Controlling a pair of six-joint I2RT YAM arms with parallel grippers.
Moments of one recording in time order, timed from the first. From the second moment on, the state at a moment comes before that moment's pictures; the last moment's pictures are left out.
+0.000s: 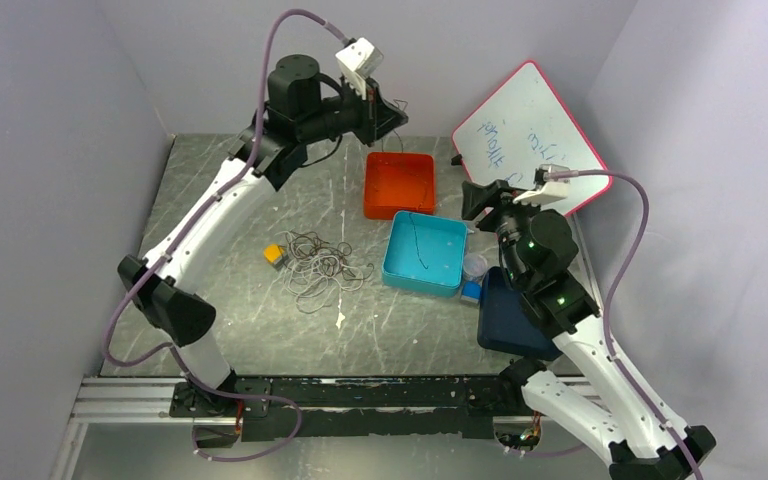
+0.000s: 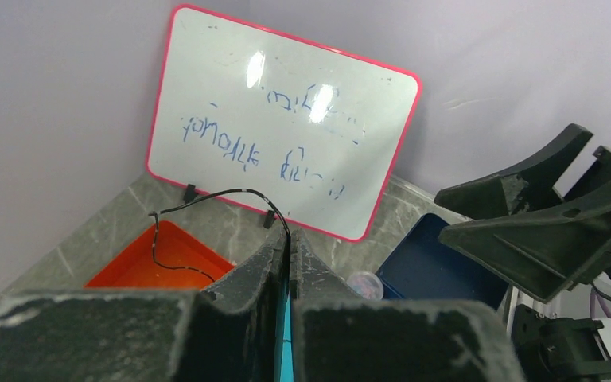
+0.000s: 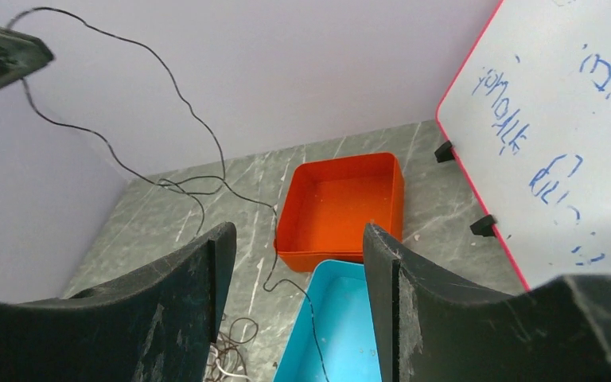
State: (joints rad) left arm -0.62 1.70 1.97 -0.32 0.46 -0.14; right arm 0.52 0.77 0.86 -0.04 0.36 0.36
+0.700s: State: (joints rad) left arm -0.75 1.92 1.85 -0.11 0.54 -0.24; right arm 0.51 0.71 0.81 -0.06 0.43 0.39
